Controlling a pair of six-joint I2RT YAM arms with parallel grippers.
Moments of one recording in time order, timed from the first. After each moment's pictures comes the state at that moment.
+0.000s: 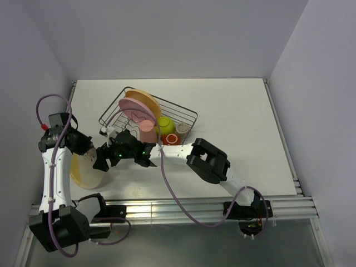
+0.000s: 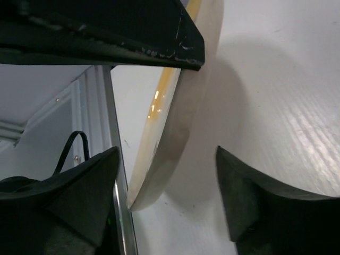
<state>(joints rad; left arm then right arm) 0.28 1.04 0.98 -0.92 0.03 -0.76 1.17 2.26 1.65 0.32 -0.26 0.47</state>
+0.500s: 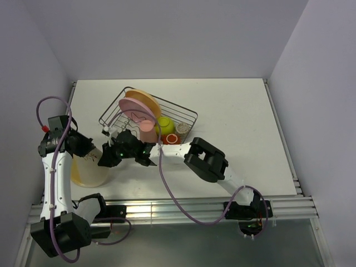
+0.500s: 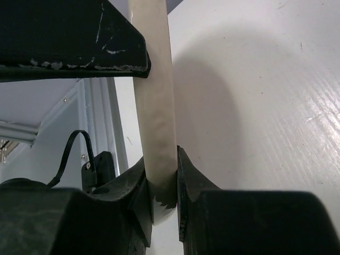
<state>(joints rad) 0.28 0.99 0.96 -0.93 0.08 -0.75 1.15 2.32 1.68 0.34 -0.32 0.56</state>
